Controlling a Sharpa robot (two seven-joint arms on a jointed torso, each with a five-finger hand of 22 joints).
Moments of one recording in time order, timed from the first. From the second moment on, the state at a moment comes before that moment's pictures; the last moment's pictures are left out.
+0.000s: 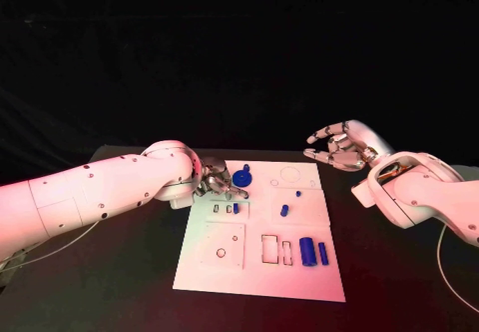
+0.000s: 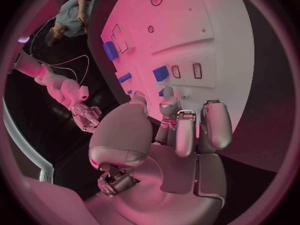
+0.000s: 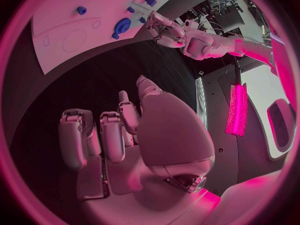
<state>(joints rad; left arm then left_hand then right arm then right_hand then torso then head) 1.30 -0.70 -0.03 1.43 -1.07 0.17 -0.46 1.12 0.03 -0.09 0.30 0.05 0.87 0.08 0.66 0.56 1.26 0.00 1.12 1.01 1.47 -0.05 1.54 1.31 0.09 1.40 0.04 1.39 1.19 1.34 -0.95 -0.12 1.66 -0.97 -0.60 0.00 1.41 -0.11 0.14 0.29 0.21 0.87 0.16 0.24 0.34 1.33 0.08 1.28 1.28 1.47 0.01 1.51 1.31 0.01 1.47 0.12 1.47 1.31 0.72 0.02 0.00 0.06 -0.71</state>
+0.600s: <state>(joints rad) 1.31 -0.65 -0.05 1.39 -1.10 0.26 -0.50 1.14 0.06 -0.10 0.29 0.05 0.86 0.08 0.67 0.58 1.26 0.00 1.12 1.00 1.47 -0.05 1.54 1.31 0.09 1.40 0.04 1.40 1.20 1.34 -0.95 -0.12 1.65 -0.97 -0.59 -0.01 1.41 -0.11 0.14 0.29 0.22 0.87 0.16 0.24 0.34 1.33 0.08 1.28 1.28 1.46 0.01 1.51 1.31 0.01 1.47 0.12 1.47 1.31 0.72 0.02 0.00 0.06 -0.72</state>
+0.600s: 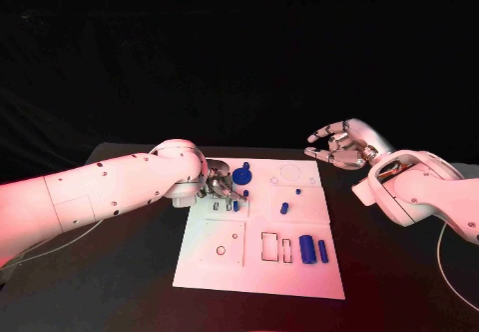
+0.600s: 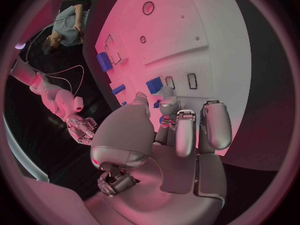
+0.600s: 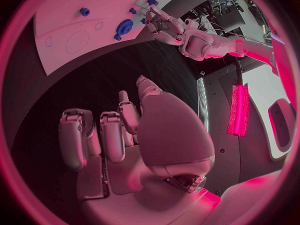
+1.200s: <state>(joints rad) 1.31 -0.64 -0.05 1.38 -1.10 0.29 -0.50 1.20 0.08 -0.08 0.29 0.05 0.85 0.07 0.67 0.61 1.25 0.00 1.12 1.00 1.47 -0.05 1.54 1.31 0.09 1.40 0.04 1.40 1.21 1.34 -0.95 -0.12 1.65 -0.97 -0.59 -0.01 1.41 -0.11 0.14 0.29 0.23 0.87 0.16 0.24 0.34 1.33 0.08 1.28 1.28 1.46 0.01 1.51 1.31 0.01 1.47 0.12 1.47 1.31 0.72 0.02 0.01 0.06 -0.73</state>
